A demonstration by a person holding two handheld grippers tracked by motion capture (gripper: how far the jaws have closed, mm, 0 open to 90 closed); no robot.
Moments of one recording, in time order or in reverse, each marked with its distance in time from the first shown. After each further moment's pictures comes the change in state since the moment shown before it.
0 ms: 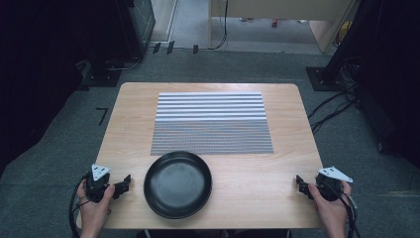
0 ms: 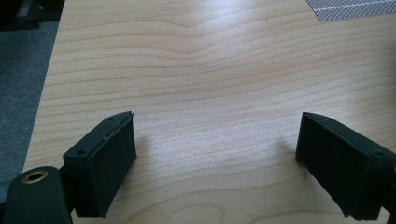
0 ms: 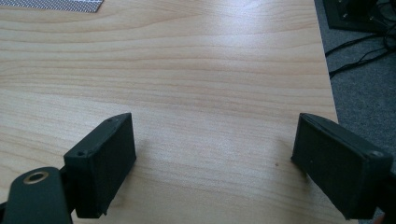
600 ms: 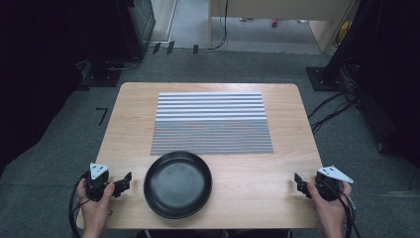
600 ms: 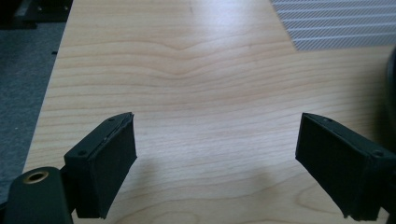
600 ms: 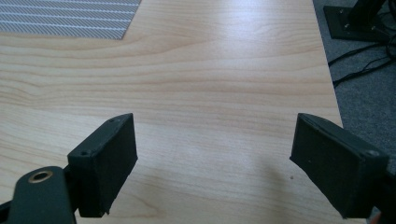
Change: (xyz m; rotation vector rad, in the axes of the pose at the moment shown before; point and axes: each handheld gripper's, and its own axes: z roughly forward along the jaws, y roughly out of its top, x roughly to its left) left arm -0.009 0.011 -0.013 -0.047 -0.024 -0.053; right arm 0.011 0.008 -0.010 -0.045 0.015 0.018
